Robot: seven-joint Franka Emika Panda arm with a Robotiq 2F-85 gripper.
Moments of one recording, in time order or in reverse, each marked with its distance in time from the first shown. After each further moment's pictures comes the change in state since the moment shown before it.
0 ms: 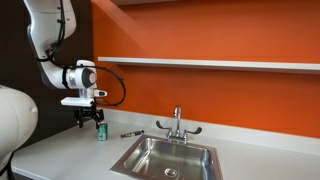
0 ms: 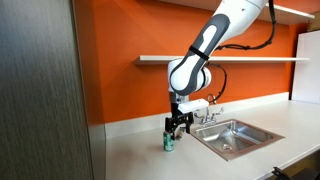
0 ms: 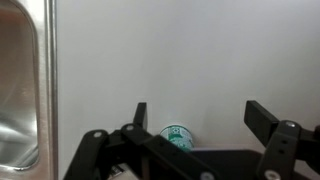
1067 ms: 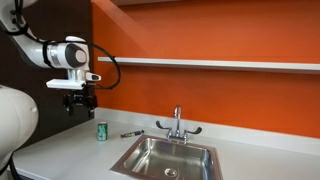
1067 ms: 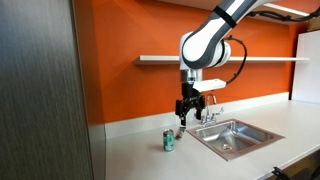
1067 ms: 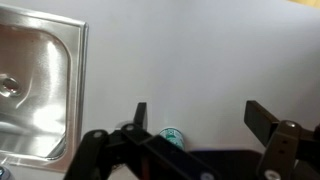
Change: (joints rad) arm 0.010 -0.378 0.012 -0.166 0.126 -0.186 -0.115
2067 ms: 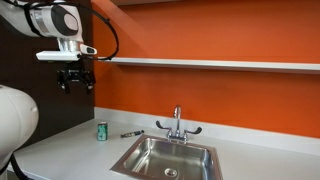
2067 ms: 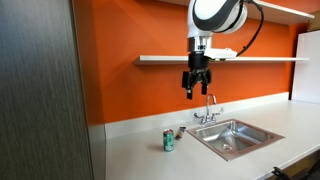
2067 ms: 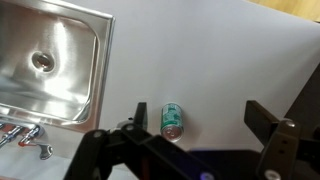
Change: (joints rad) arm 0.009 -0.292 -0.012 0.037 -0.008 -0.253 -0.064
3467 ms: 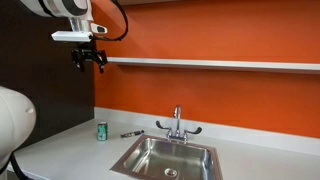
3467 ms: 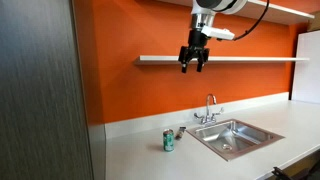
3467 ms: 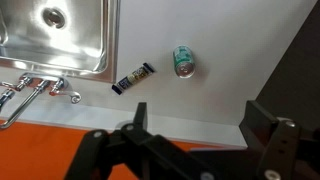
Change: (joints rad) arm -0.064 -0.012 -0.049 0.165 -0.006 0.018 -0.016
